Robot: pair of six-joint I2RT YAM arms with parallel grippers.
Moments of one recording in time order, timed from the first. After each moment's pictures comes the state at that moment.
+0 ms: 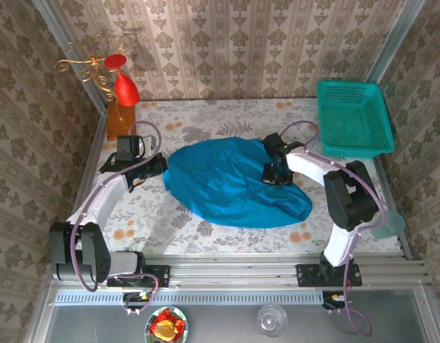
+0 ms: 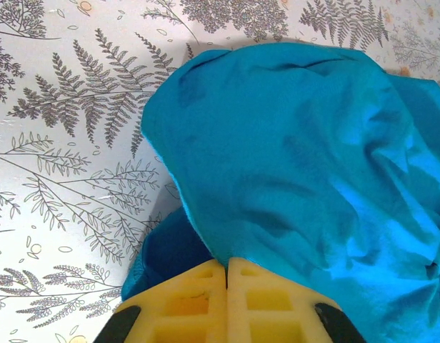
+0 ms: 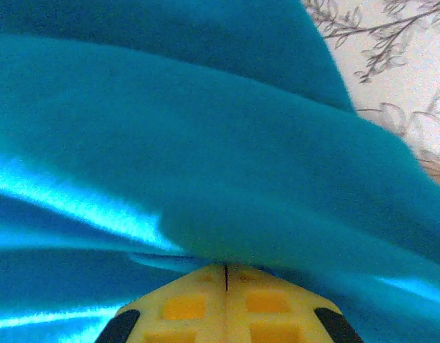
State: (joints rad) left arm -0.12 1.30 0.90 -0.46 0.37 -0.30; right arm 0.37 1.78 1.18 -0.76 0.03 0.60
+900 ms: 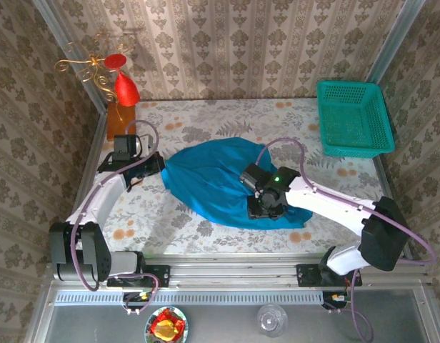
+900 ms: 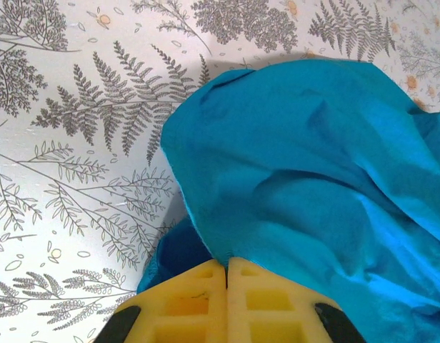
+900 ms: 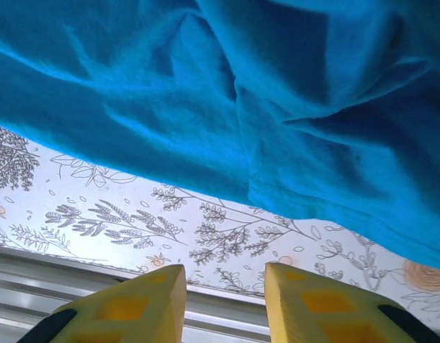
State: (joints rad) left arm -0.09 1.30 0.91 -0.46 0.37 -0.28; right arm 0.82 1.45 1.10 -1.03 -0.02 0.76
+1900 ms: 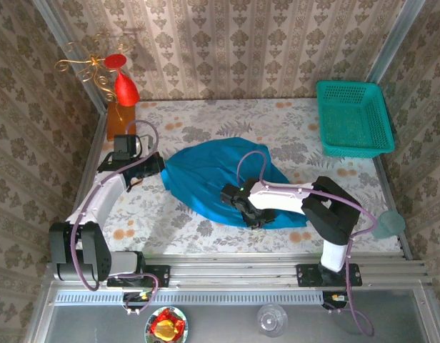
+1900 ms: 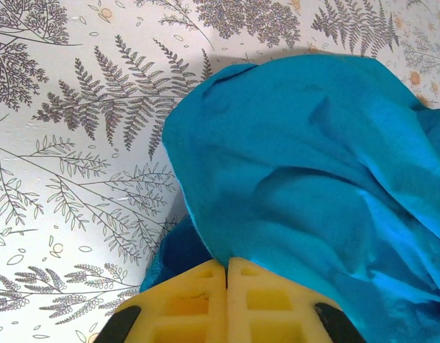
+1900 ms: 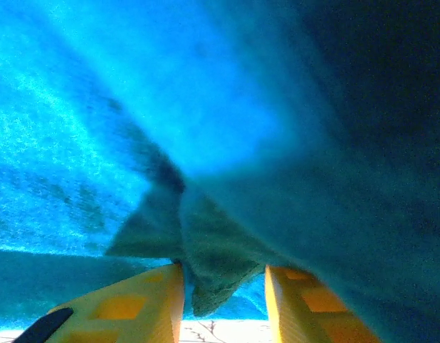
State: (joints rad) left arm -0.09 1.31 0.91 -0.48 0.37 -0.28; right arm 0.91 1.82 1.11 -1.04 0.27 0.71
